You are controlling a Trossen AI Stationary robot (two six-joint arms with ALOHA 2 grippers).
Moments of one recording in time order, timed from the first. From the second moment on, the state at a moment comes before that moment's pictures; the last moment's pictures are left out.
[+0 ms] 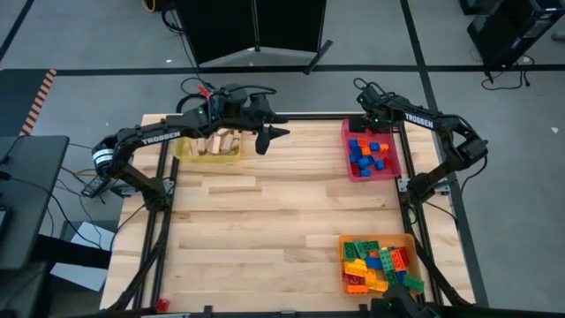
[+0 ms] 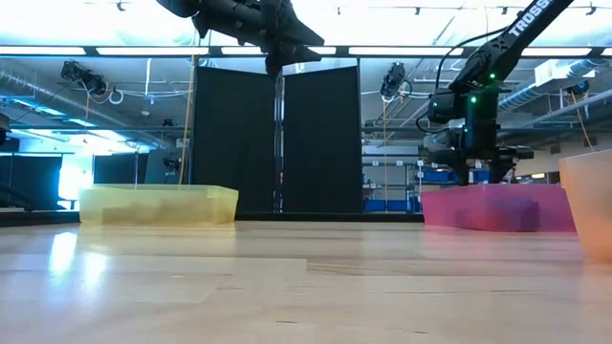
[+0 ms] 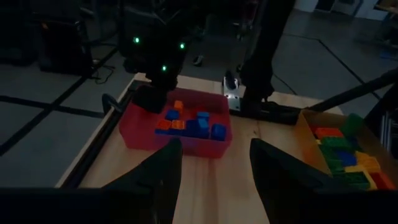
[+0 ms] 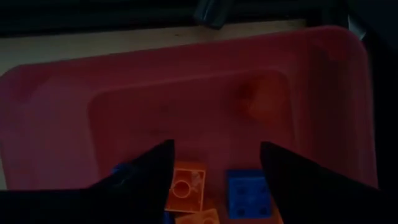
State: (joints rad) left arm 0.45 1.48 1.27 -0.08 0.37 0.00; right arm -1.01 1.52 0.95 -0.76 0.19 0.64
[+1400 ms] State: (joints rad) left arm -0.40 1.65 1.27 -1.32 0.07 -1.21; right arm -0.14 1.01 0.95 -0.67 0.20 0.52
